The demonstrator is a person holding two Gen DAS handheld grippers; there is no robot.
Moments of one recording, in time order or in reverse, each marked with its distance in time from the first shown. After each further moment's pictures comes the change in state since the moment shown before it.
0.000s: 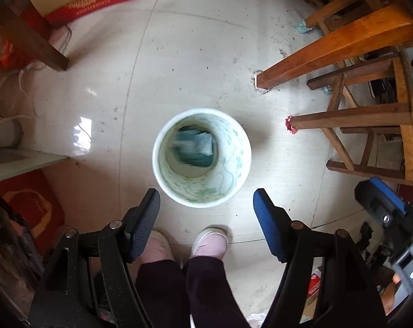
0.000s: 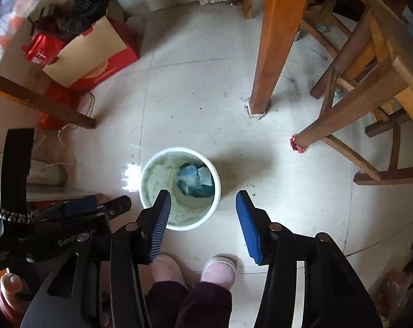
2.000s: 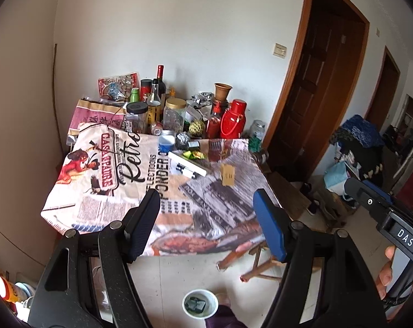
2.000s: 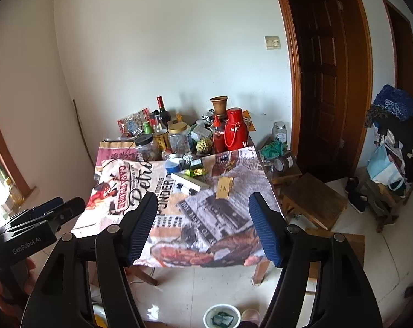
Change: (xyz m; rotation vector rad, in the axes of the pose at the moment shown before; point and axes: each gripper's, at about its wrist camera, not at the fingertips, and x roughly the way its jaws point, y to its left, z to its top) left arm -0.664 -0.077 -0.030 0.241 -0.951 -0.075; right arm -0.543 0.126 0.069 -0.033 -0.860 0.029
